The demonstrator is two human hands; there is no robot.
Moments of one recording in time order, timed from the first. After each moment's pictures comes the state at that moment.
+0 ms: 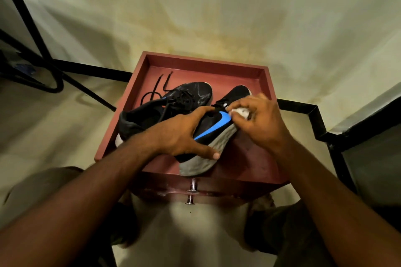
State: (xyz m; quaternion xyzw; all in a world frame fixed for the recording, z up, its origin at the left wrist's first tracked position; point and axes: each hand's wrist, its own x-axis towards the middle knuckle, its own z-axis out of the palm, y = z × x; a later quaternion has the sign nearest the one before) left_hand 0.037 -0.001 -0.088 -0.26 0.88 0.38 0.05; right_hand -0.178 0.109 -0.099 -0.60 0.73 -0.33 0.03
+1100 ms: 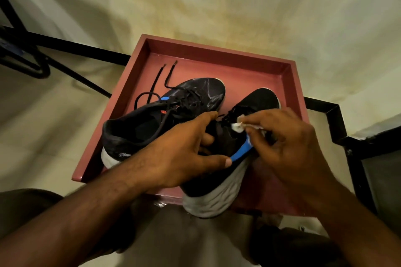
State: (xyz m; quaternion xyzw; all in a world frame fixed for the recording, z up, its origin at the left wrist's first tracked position) left_hand 0.032 -0.008 -0.100 -0.32 0.76 0.56 -0.02; right_hand -0.177 0.105 -0.111 -0.65 0.67 -0.35 0.03
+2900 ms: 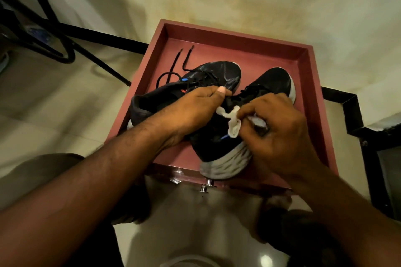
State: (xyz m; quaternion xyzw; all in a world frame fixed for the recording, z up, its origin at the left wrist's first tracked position) left_hand 0.024 -0.019 -0.095 -0.41 0.64 0.64 -0.11; right_hand -0.131 0.105 -0.109 -0.69 0.63 -0.35 -0.02
